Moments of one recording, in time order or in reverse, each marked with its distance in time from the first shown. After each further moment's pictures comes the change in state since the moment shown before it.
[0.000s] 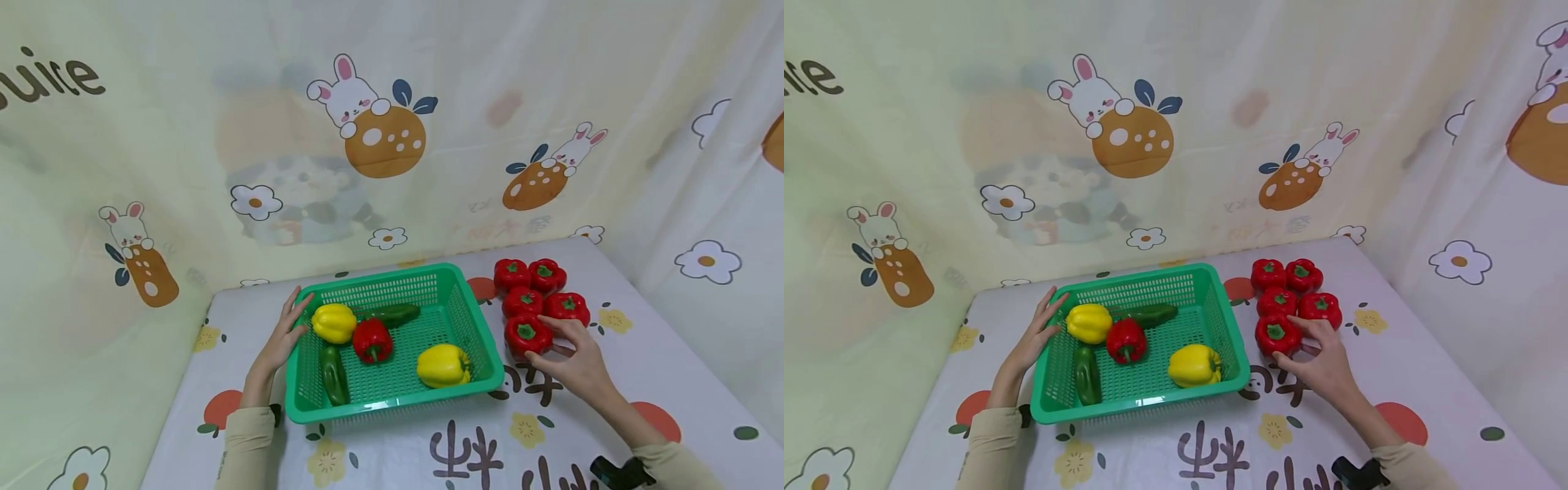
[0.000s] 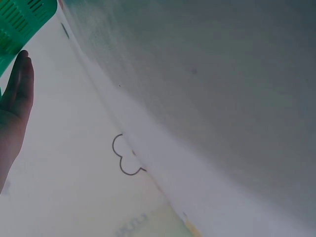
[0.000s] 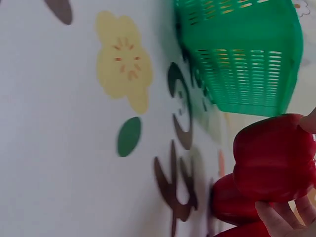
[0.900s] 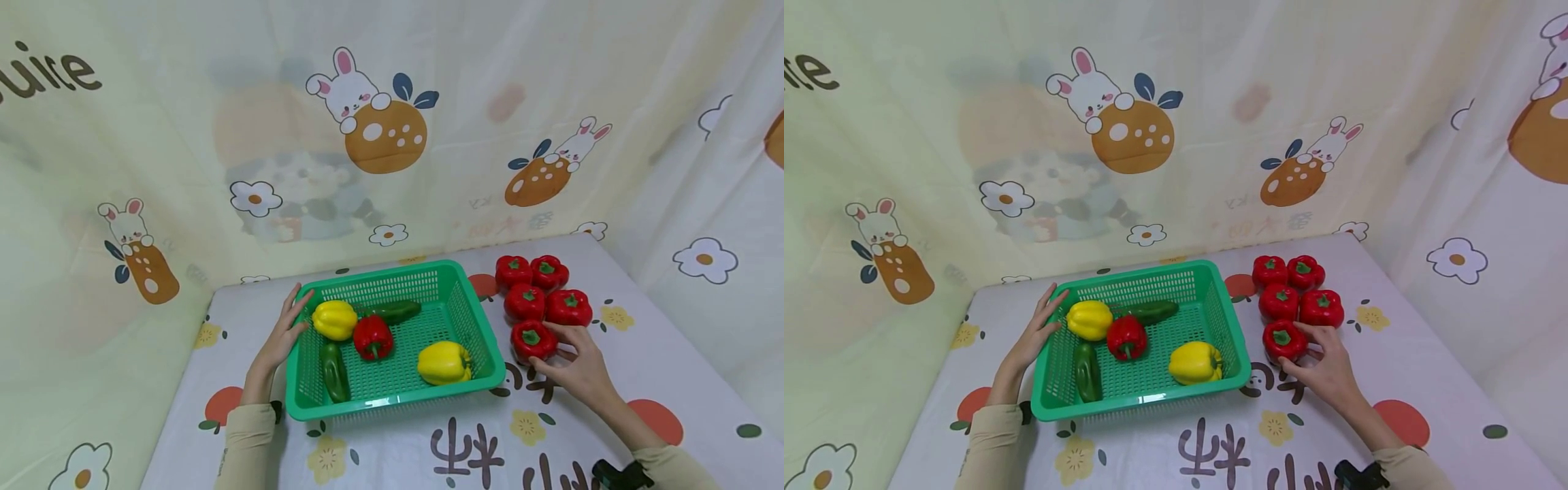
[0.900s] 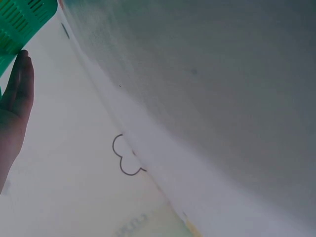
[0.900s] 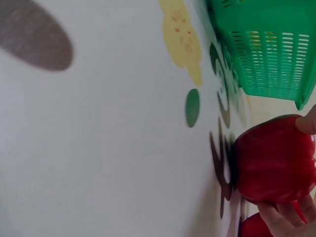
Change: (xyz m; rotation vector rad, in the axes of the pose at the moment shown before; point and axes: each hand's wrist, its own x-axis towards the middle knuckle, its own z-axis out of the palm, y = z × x) left_hand 0.000 -0.002 -0.001 -0.017 -0.010 -0.006; right_hand -0.012 0.019 0.005 -0.033 -0.007 0.031
